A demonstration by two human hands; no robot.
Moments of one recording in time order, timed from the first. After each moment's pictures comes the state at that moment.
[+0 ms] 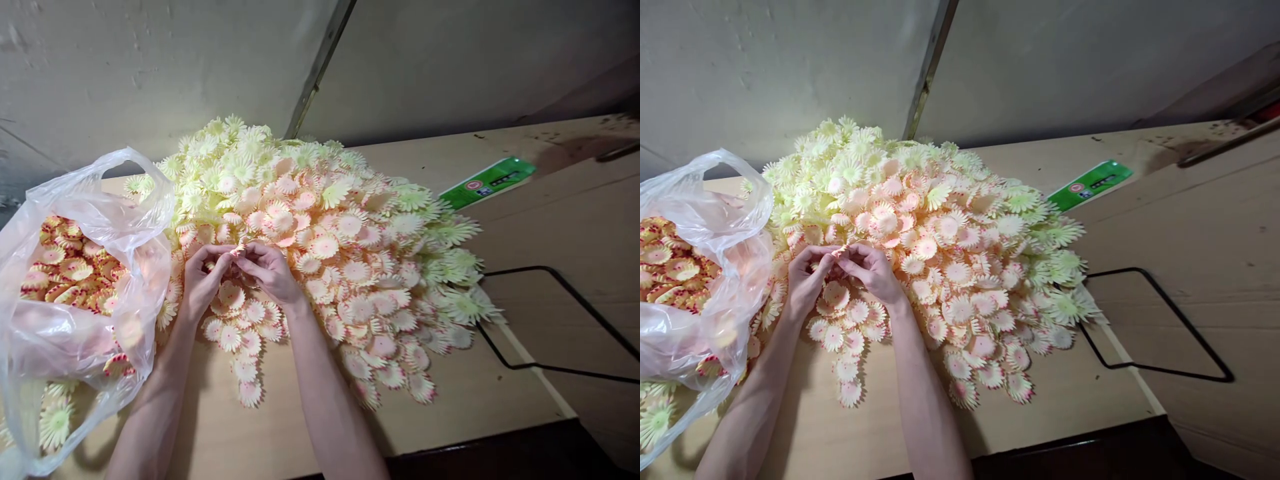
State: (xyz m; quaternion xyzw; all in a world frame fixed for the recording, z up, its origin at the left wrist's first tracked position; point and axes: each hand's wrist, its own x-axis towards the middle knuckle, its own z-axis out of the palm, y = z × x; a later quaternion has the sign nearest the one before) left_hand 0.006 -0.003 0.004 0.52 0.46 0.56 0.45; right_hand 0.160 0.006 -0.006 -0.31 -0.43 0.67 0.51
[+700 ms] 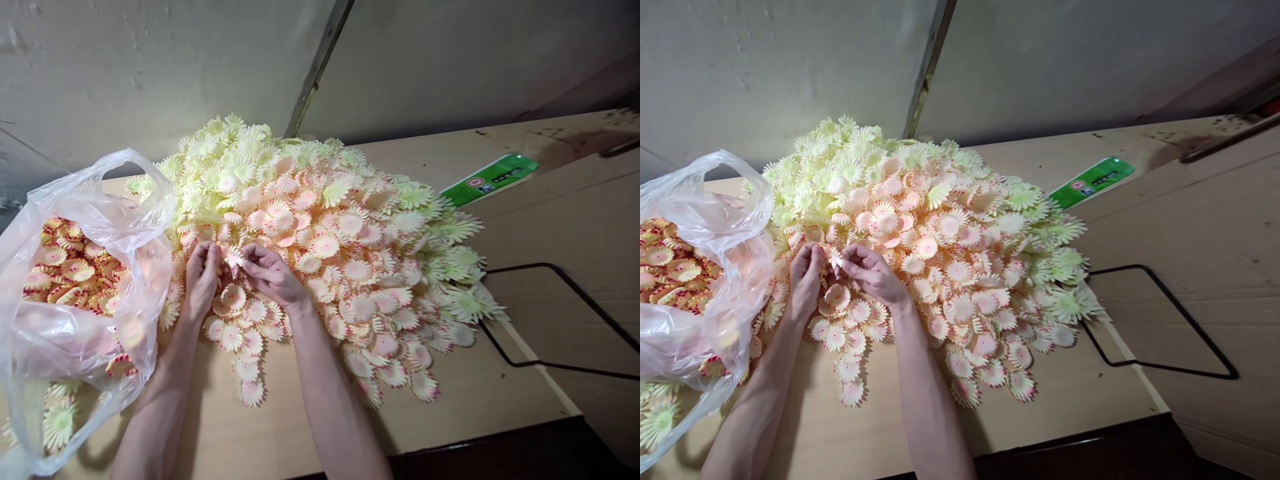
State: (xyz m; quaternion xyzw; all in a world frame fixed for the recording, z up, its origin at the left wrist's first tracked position) left_hand 0.011 -0.003 0.000 0.44 0.46 0.59 0.50; right_hand 0.162 0.002 0.006 -0.27 -0.41 0.73 0.48
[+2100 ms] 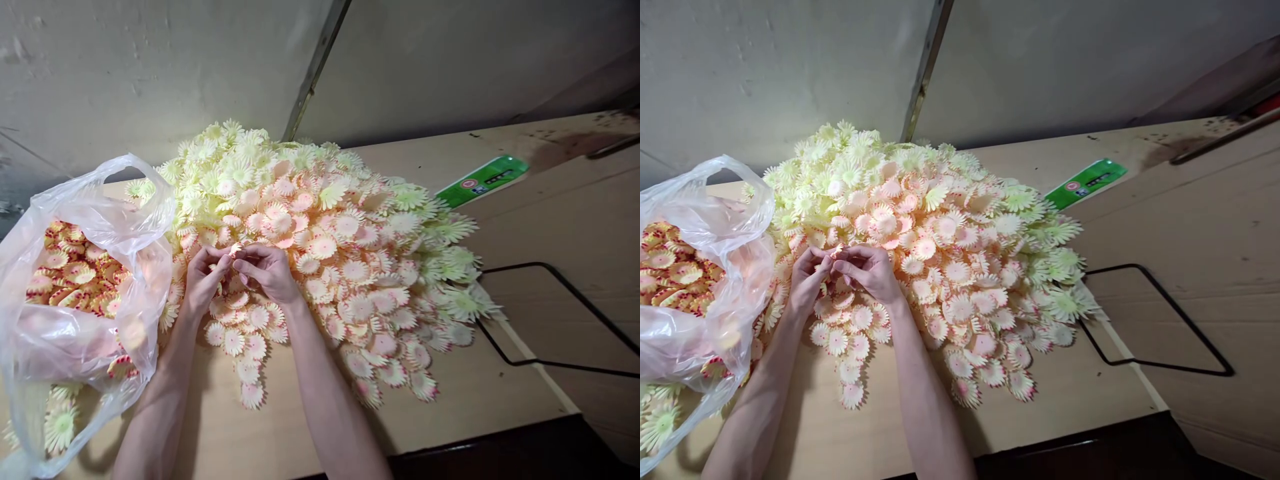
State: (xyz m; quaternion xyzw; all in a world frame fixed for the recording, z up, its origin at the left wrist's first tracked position) left_hand 0.002 -0.001 0.000 0.46 0.43 0.54 0.56; right_hand 0.152 0.006 -0.002 -0.32 -0.44 0.64 0.54
